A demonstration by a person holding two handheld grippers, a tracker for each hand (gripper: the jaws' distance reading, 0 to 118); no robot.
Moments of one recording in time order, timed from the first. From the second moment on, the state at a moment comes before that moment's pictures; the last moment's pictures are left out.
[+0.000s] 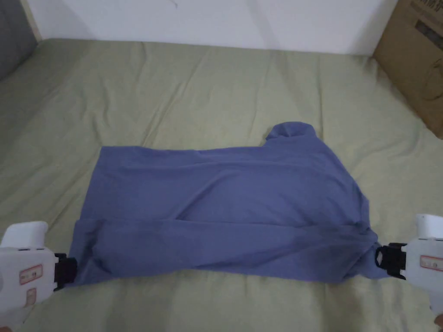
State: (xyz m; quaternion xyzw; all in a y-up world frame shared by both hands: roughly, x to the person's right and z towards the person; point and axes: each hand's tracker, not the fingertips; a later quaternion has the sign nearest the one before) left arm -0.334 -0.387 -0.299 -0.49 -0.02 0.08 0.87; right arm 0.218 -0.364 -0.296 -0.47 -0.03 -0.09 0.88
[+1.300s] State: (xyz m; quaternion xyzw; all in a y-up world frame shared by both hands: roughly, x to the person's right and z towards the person) left arm -0.319 -0.392 -0.329 -0.52 0.02 -0.02 0.85; right arm 0.266 -0.393 -0.298 -0.50 -0.09 -0.15 0.85
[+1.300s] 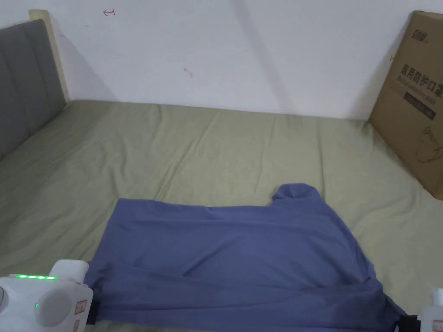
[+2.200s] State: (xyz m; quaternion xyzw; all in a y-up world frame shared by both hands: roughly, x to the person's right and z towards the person) left arm -0.283 -0.366 -0.340 -0.48 0.01 0.01 0.88; right arm 0.178 -0.374 -0.310 -0.47 -0.02 -0.08 0.88
